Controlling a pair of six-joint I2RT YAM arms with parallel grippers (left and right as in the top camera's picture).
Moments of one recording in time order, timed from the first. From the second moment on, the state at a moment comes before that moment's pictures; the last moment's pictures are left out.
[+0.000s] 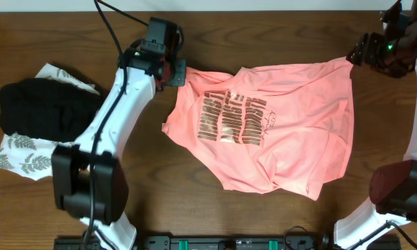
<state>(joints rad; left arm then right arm) -0.25 1.86 1.55 -0.76 -0.04 -0.13 -0.23 1.87 2.01 -1.32 -0.24 0.09</state>
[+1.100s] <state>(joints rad) -0.27 1.95 1.47 -0.76 0.10 -0.06 -0.20 1.87 2.01 -1.40 -0.24 0.04</state>
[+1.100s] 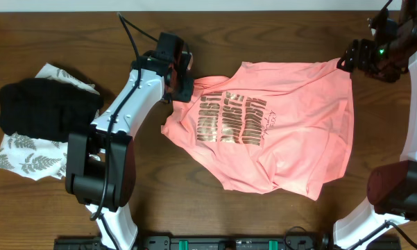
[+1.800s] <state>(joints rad) -0.31 2.12 1.47 -0.49 0.05 -0.05 -0.20 1.87 2.01 -1.40 -0.23 0.04</state>
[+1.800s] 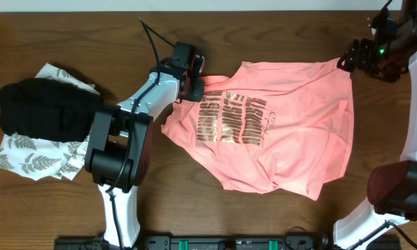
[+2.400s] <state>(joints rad) -0.19 2.12 1.61 -0.33 -0.15 0.02 -0.20 1.87 2.01 -1.40 -0.22 0.04</state>
